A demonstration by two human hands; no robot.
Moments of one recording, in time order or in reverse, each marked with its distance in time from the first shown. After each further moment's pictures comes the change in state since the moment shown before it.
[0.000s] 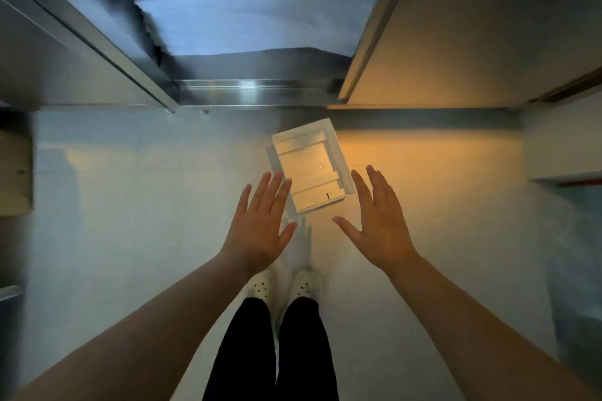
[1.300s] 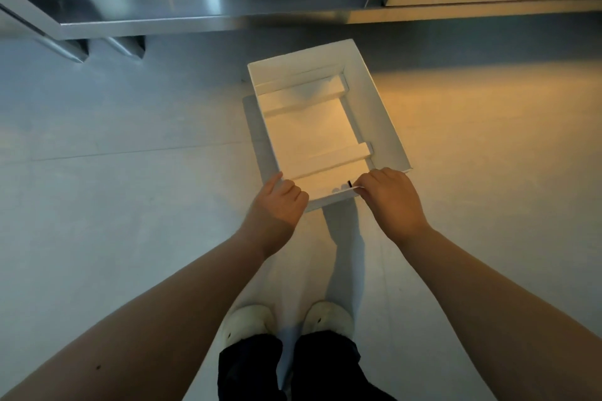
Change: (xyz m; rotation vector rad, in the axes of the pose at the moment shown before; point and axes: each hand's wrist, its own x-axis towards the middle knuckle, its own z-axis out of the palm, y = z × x) left_hand 0.168 -0.079 0.352 0.075 0.172 0.402; right_hand 0.140 0.126 0.342 -0.106 0.036 -0.154
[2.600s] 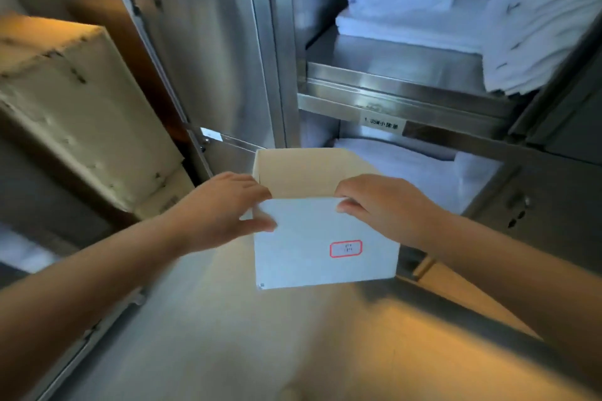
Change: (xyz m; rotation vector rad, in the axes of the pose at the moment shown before) left_hand -0.268 0.083 -0.841 0.131 0.318 -0.387; right_hand -0.086 -0.361 -0.788 -0.005 0.065 -0.817
